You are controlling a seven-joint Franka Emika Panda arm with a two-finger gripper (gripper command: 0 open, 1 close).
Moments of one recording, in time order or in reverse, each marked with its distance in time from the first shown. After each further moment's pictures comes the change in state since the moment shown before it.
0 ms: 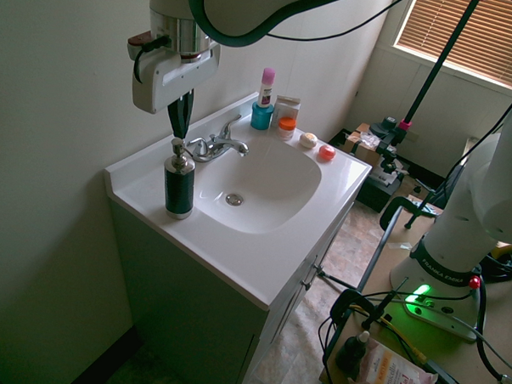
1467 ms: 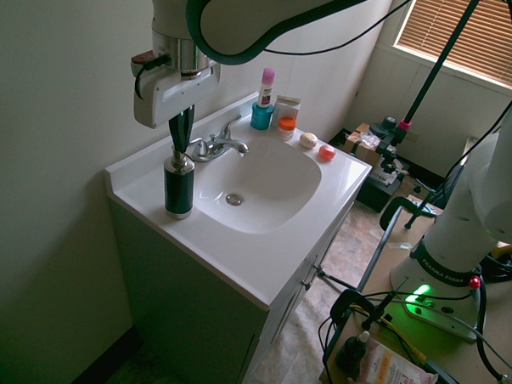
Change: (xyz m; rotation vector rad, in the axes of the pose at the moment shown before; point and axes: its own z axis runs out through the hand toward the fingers) arm 0.001 0.003 0.019 0.022 -0.046 0.032
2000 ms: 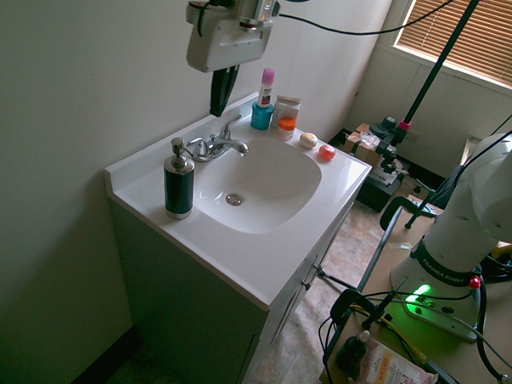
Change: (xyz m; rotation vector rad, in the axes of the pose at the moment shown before) arm 0.014 0.111 -0.061 0.113 -0.042 0.055
